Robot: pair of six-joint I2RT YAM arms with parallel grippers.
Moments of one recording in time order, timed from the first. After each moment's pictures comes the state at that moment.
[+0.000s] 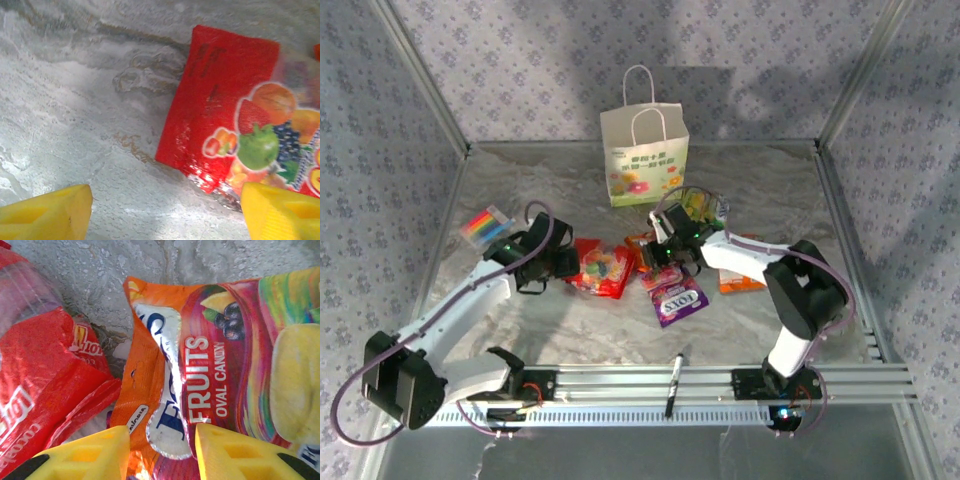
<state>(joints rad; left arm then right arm) -0.52 1.16 0.88 -0.86 -0.21 -0.62 0.68 1.73 1.04 -0.27 -0.13 0.30</state>
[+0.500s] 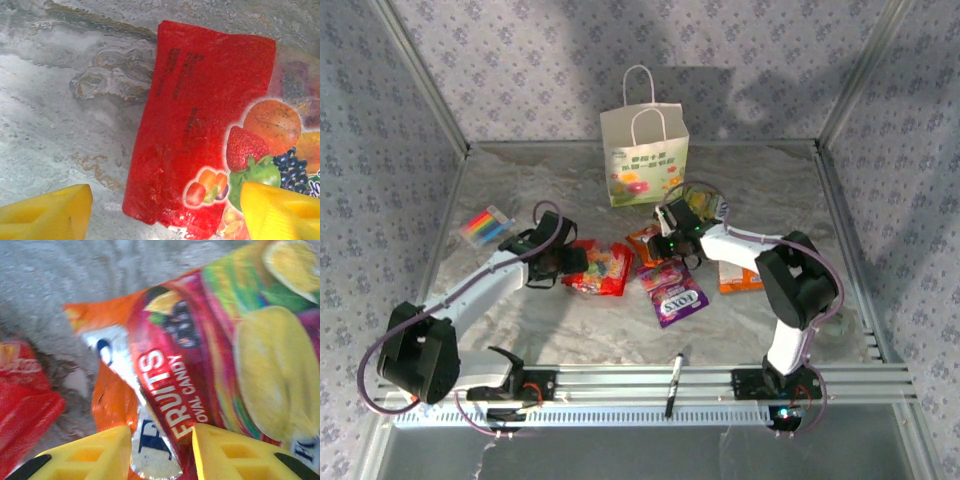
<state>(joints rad) -0.48 1.29 0.83 -0.66 -0.10 -0.63 0.60 1.79 1.07 -0.27 -0.09 0.30</state>
